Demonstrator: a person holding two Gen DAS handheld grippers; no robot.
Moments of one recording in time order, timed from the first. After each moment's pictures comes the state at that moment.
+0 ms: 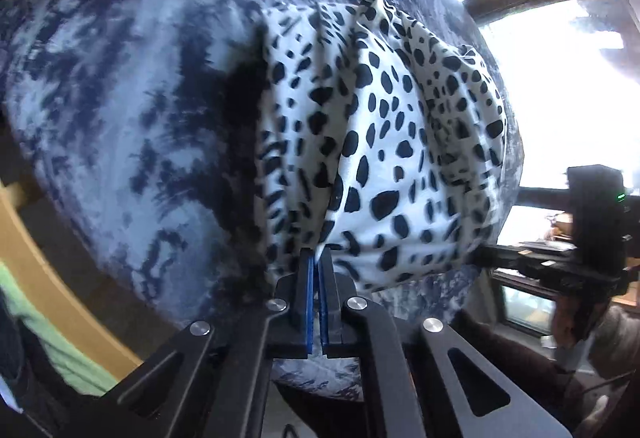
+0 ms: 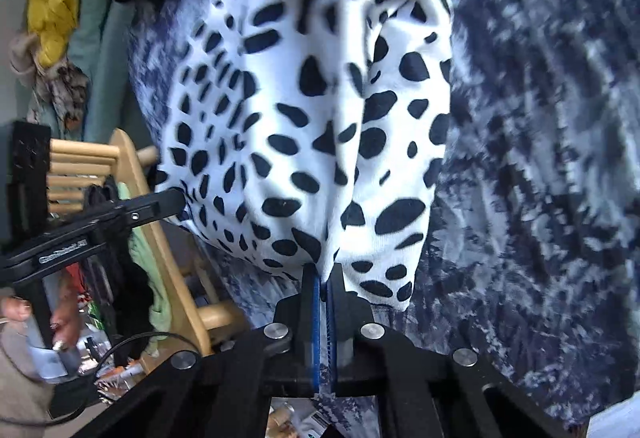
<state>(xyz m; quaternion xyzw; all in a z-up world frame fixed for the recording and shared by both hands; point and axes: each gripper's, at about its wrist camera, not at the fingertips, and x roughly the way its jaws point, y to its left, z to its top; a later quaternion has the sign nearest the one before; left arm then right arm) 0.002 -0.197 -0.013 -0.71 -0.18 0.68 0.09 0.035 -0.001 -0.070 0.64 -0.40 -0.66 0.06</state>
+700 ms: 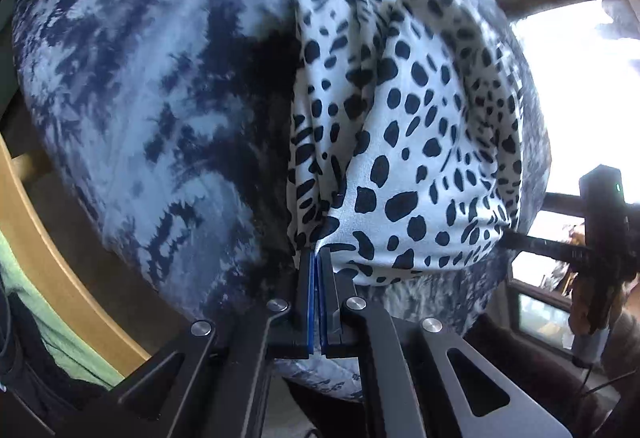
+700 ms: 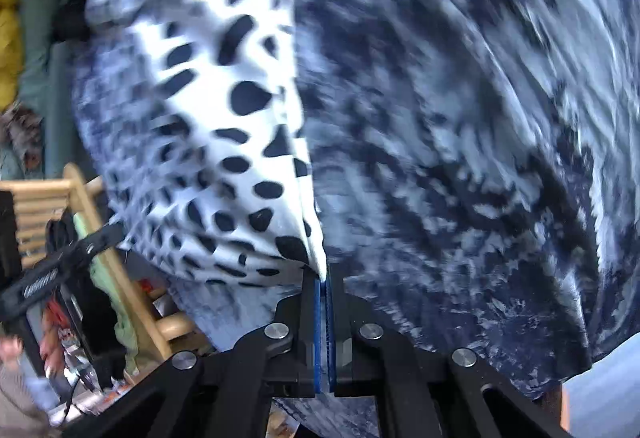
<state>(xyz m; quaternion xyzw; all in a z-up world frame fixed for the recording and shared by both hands) 0.012 -0.213 -0.044 -0.73 -0.16 0.67 0.05 0.062 0.049 -0.113 0.67 -0.43 -0.60 -0.02</state>
